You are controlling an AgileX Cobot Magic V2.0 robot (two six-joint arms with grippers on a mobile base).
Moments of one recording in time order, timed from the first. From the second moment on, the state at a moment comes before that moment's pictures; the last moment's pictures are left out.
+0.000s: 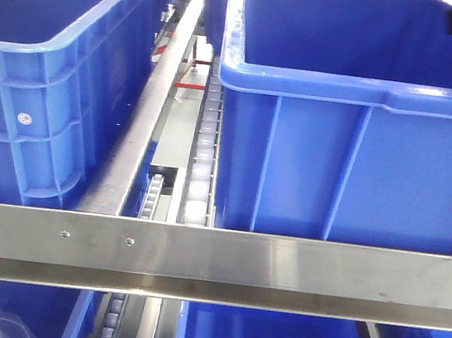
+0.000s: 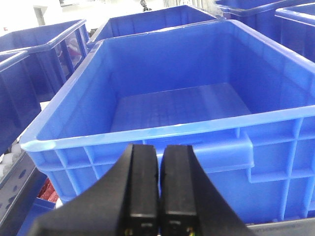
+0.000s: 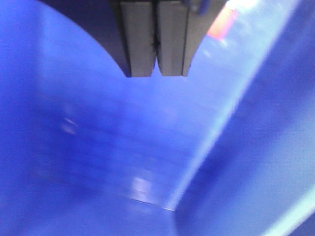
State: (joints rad) left arm -0.01 -0.01 0.01 -0.01 0.03 0.14; right arm 0.22 1.16 -0.74 0.23 0.03 -0.30
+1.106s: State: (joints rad) left arm -0.01 -0.01 0.01 -0.01 0.03 0.14; right arm 0.09 0.57 -0.29 0.23 0.08 -0.30
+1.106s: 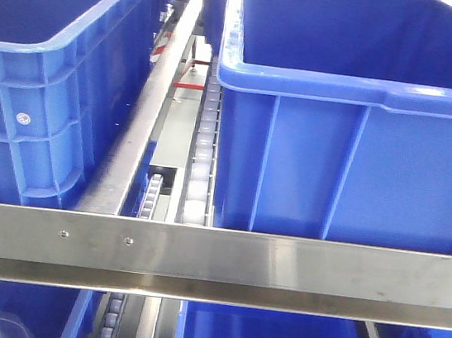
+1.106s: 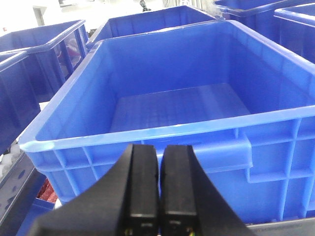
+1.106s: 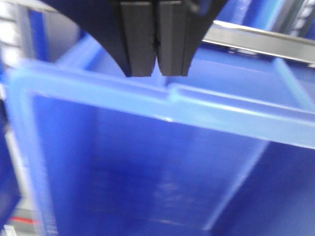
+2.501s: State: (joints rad) left arm -0.01 -0.01 0.01 -0.01 0.03 0.14; right arm 0.06 0.34 -0.26 0.23 0.09 -0.30
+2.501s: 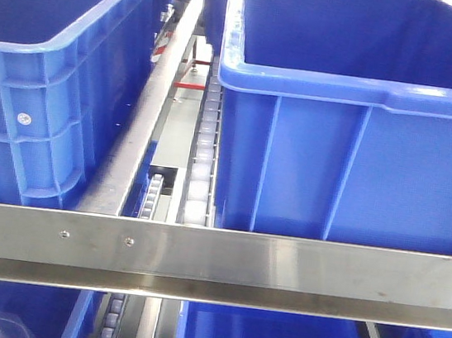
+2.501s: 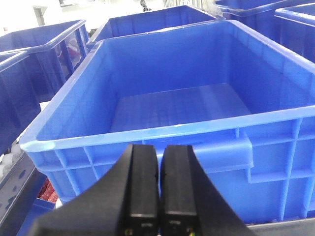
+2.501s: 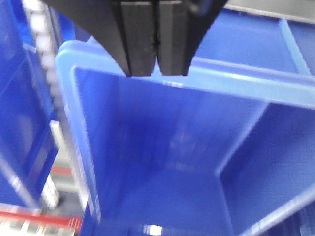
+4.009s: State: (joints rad) left arm -0.01 -0.01 0.01 -0.01 0.03 0.14; right arm -0.02 -0.01 0.03 0.16 0.06 -0.19
